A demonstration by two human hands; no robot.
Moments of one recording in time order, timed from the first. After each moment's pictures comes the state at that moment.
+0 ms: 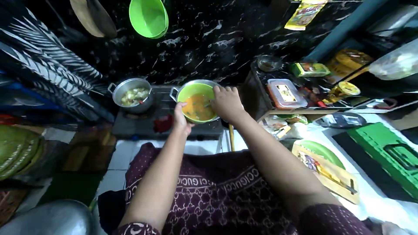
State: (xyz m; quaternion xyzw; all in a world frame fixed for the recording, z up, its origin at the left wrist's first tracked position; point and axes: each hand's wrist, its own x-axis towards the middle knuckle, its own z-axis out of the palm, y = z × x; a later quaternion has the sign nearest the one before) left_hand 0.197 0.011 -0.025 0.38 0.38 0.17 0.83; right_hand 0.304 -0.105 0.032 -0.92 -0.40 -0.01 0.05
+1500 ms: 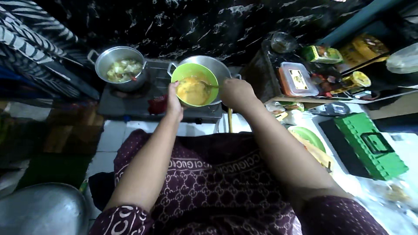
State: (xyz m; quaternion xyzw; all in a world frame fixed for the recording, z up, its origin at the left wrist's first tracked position) left_hand 0.189 0.055 -0.064 0.42 0.36 0.19 0.82; right_hand 0.277 -0.068 0.055 -0.93 -0.28 0.20 -0.09
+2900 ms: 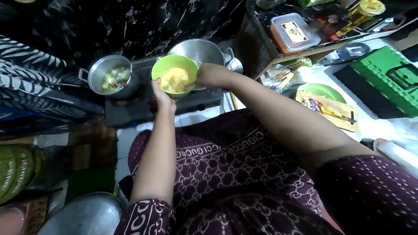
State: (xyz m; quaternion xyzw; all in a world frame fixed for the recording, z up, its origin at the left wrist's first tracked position) left_hand 0.193 0.063 -0.073 0.42 0.41 0.20 0.78; right_hand 0.285 -0.072 0.029 -0.90 -0.31 0.29 0.09
